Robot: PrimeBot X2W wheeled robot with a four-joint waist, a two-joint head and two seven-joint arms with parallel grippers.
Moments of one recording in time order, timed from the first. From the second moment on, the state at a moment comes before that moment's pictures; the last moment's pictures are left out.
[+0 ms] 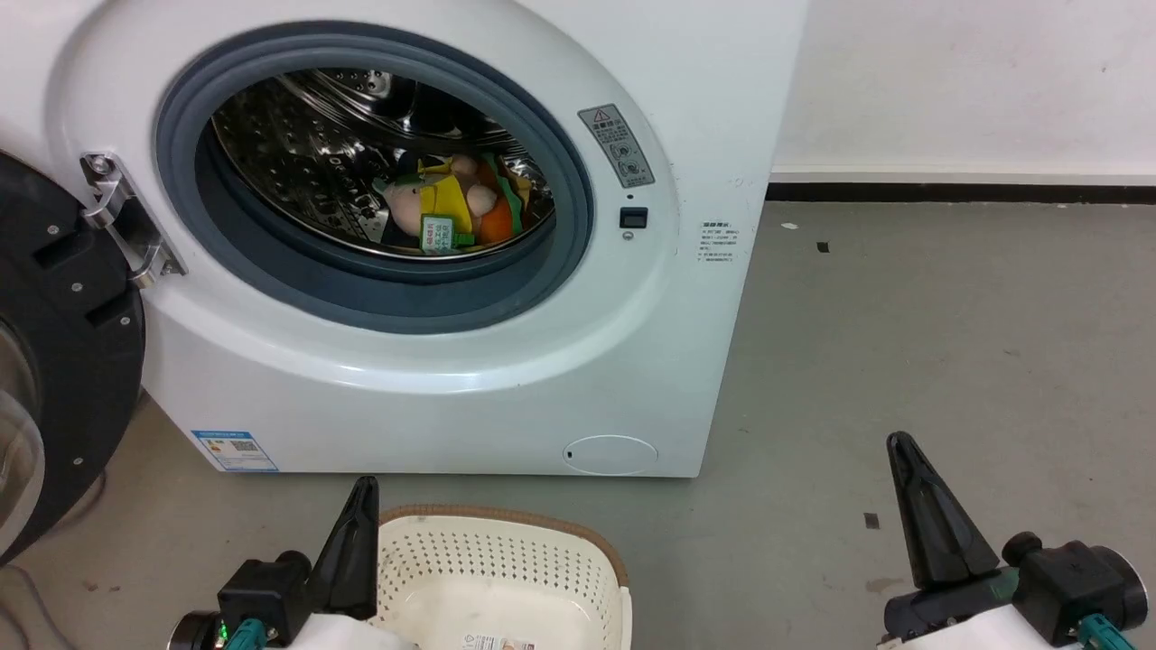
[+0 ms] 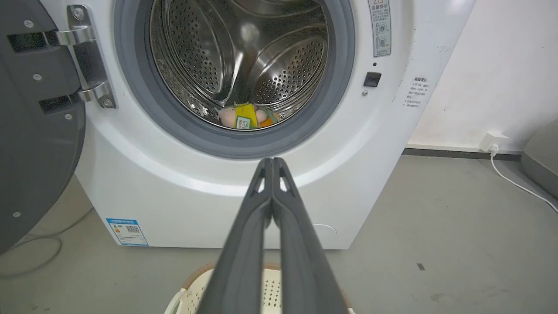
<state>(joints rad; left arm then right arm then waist) 0.02 0.25 -0.27 0.09 -0.38 0.15 -0.25 0.05 -0.05 0.03 -0.04 0.07 0.13 -0.26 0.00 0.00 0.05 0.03</state>
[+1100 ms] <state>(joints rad) 0.02 0.20 -0.20 0.07 -0.28 0.11 -0.19 0.05 -0.05 0.03 -0.03 0.06 0.13 -0.19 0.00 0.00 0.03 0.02</state>
